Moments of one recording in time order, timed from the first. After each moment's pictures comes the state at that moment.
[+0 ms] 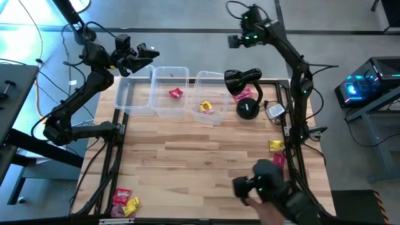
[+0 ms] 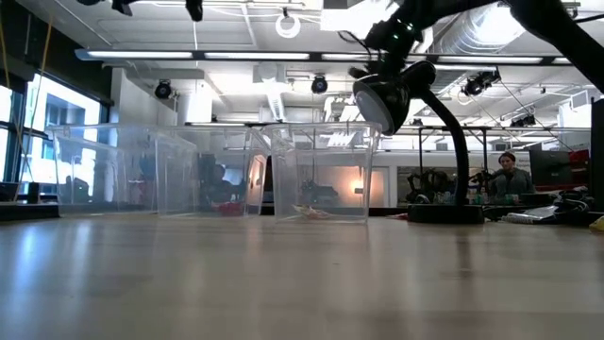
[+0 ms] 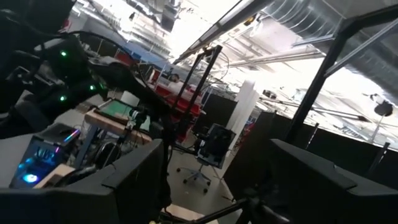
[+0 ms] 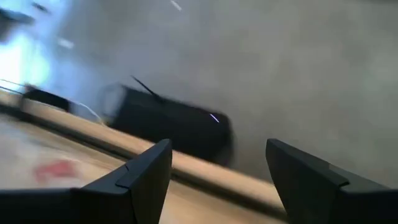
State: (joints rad) left arm 1.00 1.09 1.03 0.58 1.03 -0.90; right arm -0.95 2.05 2.28 -1.14 0.01 0.34
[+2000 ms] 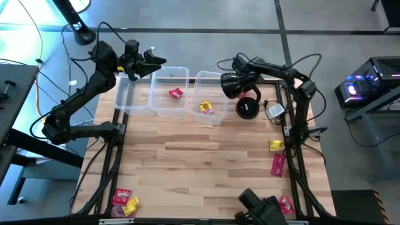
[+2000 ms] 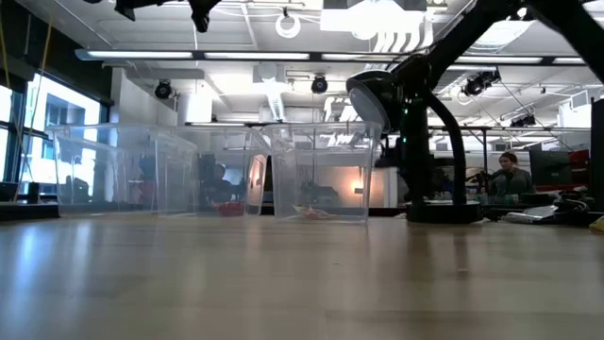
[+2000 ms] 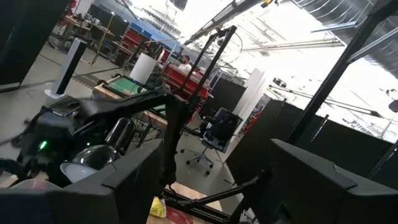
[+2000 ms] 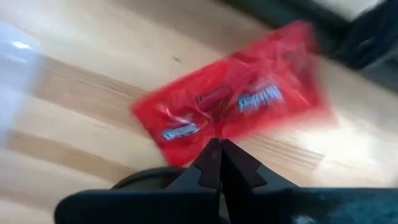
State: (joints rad) left arm 0.91 1.09 1.03 0.36 0.98 -0.76; right arm -0.85 1.96 1.42 -0.97 0.07 0.29
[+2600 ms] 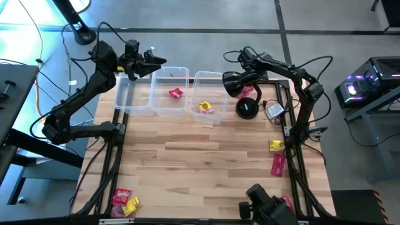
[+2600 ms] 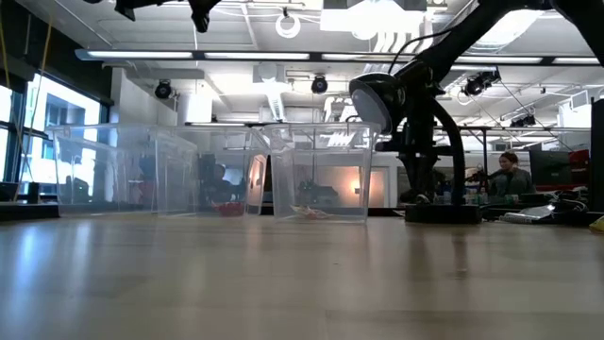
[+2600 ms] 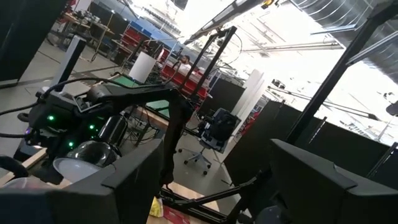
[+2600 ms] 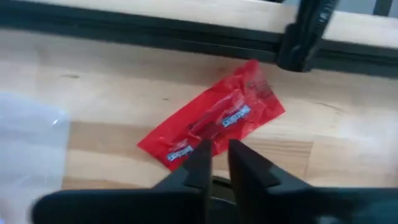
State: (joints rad) left arm 0.91 1.09 1.03 0.36 0.98 -0.77; right arm -0.92 1.88 1.42 -0.94 0.04 0.52
